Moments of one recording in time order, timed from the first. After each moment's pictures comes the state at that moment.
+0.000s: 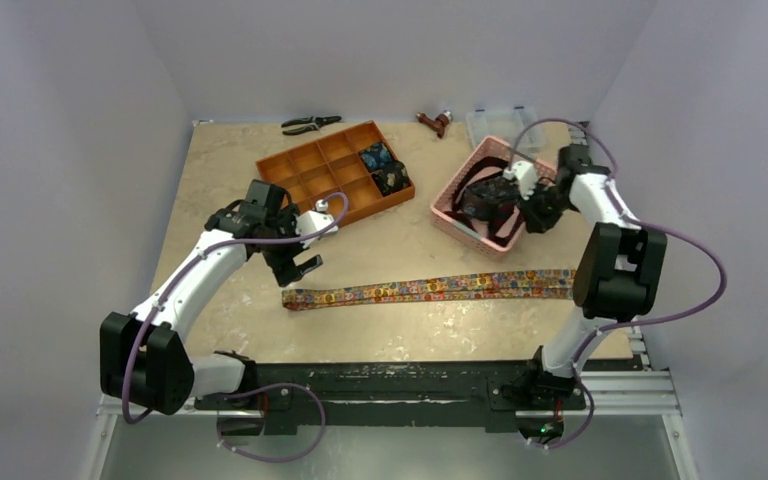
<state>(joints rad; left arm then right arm) -0.27 1.28 0.99 -0.83 0.23 0.79 -0.23 1.80 1.36 -0.84 -0.30 -1.00</state>
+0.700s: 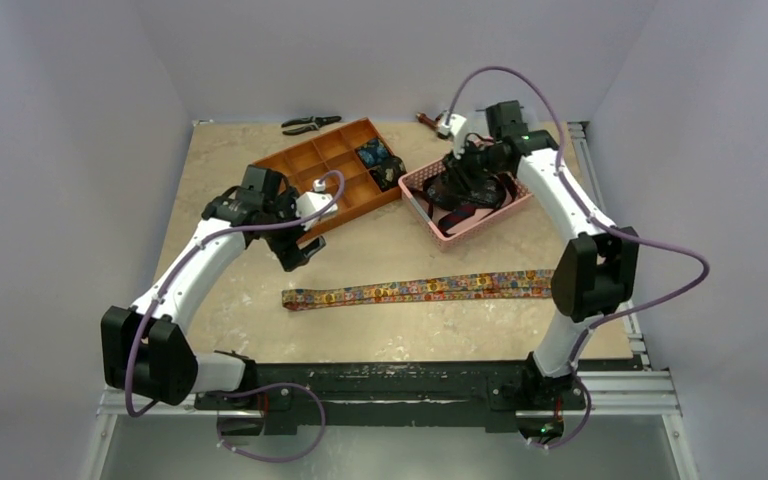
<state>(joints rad) -0.26 1.33 1.09 -0.81 0.29 0.74 0.19 1.78 1.63 -0.86 -0.56 -0.64</state>
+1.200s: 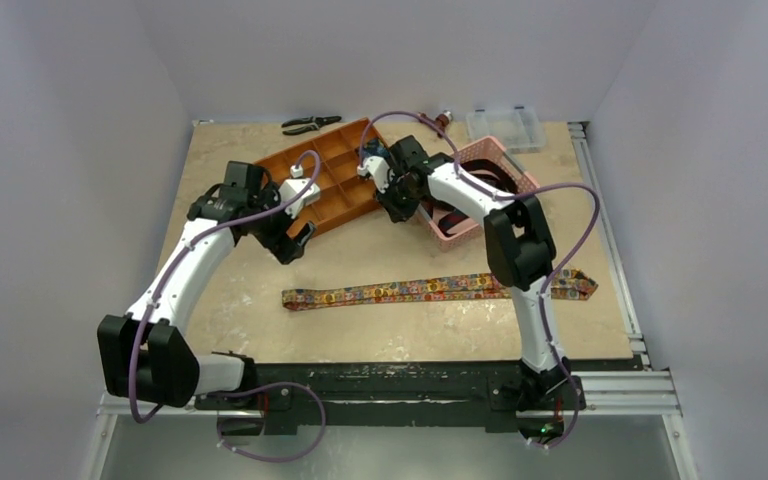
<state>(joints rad) -0.16 1.31 1.10 -0.80 0.33 0.58 0.55 2.18 1.80 -0.71 -0.30 -0.49</state>
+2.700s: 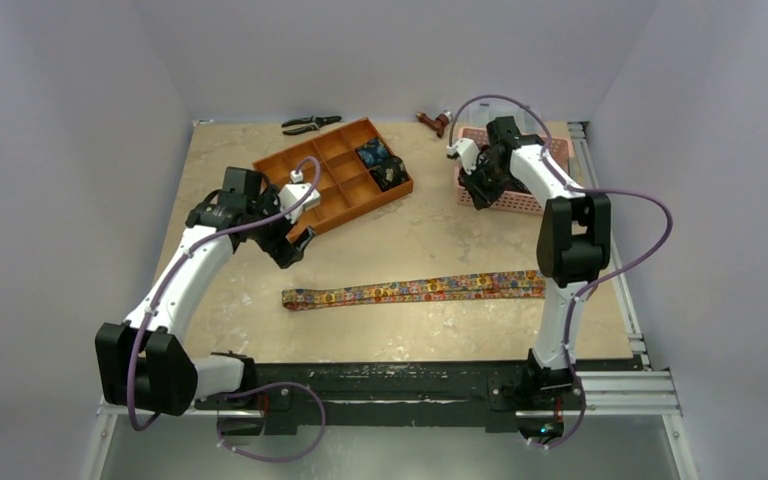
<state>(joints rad) -0.16 1.27 1.05 -0.77 0.34 0.61 0.13 2.08 1.70 -0.85 -0.22 -0.72</state>
